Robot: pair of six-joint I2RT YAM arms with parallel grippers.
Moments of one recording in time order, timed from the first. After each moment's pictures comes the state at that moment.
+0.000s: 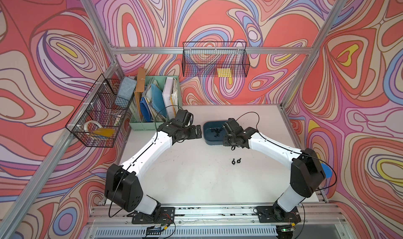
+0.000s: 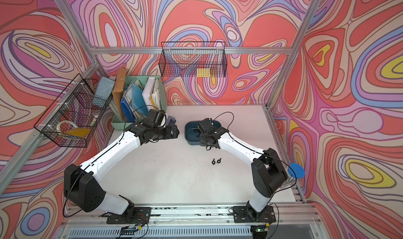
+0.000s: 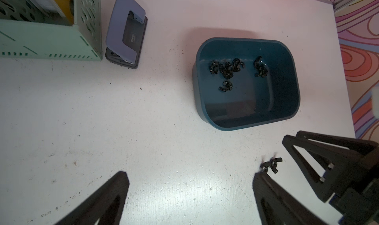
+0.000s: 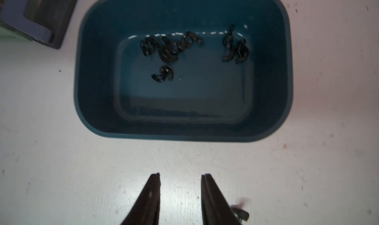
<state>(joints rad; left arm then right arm) -0.45 1.50 1.31 -0.72 0.03 -0.48 0.62 1.72 1.34 -0.64 0.20 0.48</state>
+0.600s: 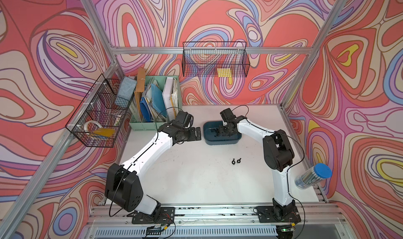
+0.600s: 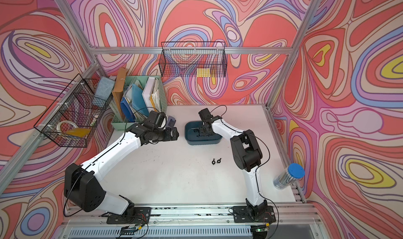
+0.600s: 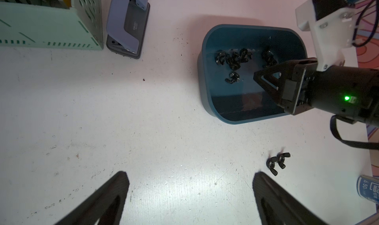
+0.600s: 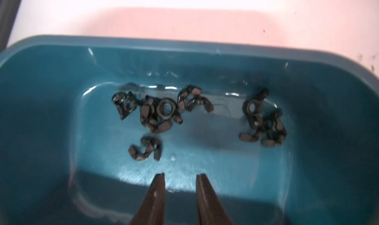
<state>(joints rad) -0.45 1.50 1.29 -0.73 0.03 -0.48 0.46 2.14 1.68 -0.64 0.06 0.30</state>
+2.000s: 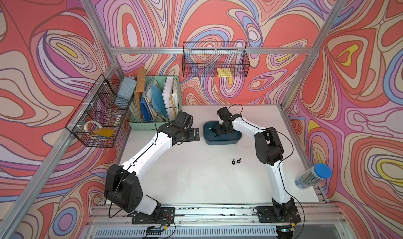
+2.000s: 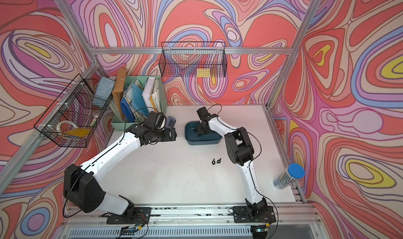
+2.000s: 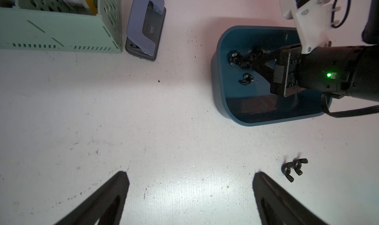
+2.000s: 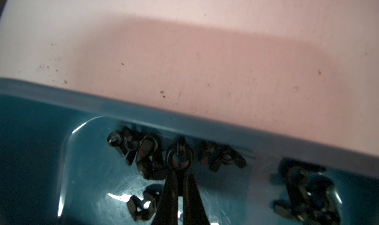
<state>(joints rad) -0.45 1.49 1.28 -0.75 -0.04 -0.46 0.45 2.29 1.84 -0.65 0.00 0.22</state>
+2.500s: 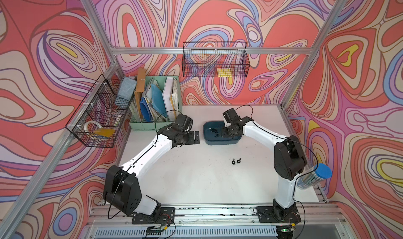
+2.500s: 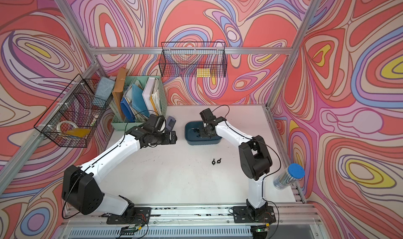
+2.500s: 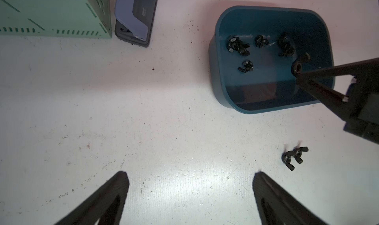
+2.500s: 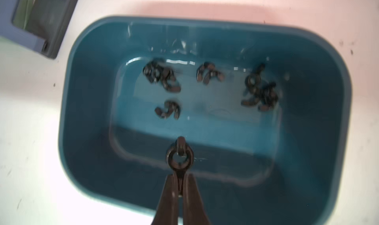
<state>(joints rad) -0.45 1.47 1.22 -0.73 0.01 -0.45 0.51 1.90 1.50 -0.67 0.03 0.33</state>
